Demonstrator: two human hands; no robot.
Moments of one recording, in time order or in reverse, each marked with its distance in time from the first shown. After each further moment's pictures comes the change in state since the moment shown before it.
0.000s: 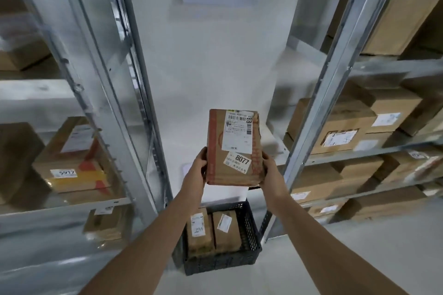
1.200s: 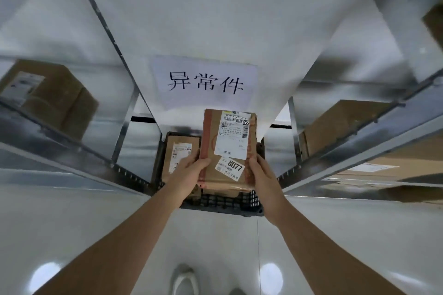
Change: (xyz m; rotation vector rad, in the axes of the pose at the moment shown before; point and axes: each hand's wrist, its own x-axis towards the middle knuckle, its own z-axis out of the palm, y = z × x) left_hand 0.173 -0.391 -0.040 0.187 0.247 -0.503; right_hand 0.245 0.370 -0.109 -0.360 -0.171 0.428
